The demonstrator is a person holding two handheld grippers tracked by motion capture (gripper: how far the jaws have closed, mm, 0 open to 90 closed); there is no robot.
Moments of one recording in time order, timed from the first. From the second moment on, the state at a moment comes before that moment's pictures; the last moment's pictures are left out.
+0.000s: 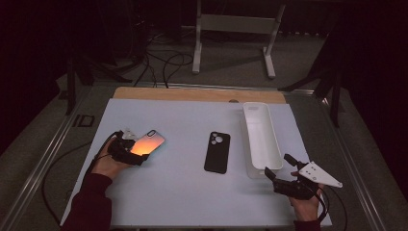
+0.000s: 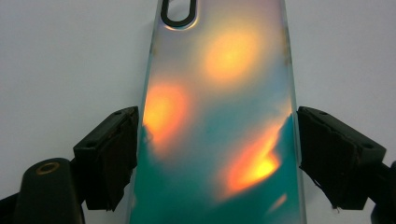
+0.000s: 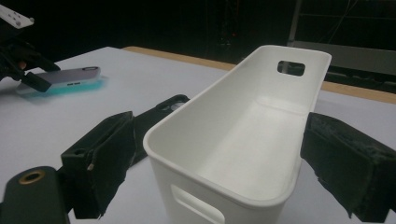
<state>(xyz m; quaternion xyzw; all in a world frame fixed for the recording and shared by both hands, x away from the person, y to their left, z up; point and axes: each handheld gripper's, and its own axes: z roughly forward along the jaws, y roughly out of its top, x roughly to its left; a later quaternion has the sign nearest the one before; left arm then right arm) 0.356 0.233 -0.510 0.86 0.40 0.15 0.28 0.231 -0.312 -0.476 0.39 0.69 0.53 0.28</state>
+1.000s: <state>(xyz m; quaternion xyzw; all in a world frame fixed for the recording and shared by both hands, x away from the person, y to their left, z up) 0.317 0.210 -0.463 0.82 0.36 0.21 0.39 0.247 -0.284 -0.459 0.38 0.72 0.54 0.24</state>
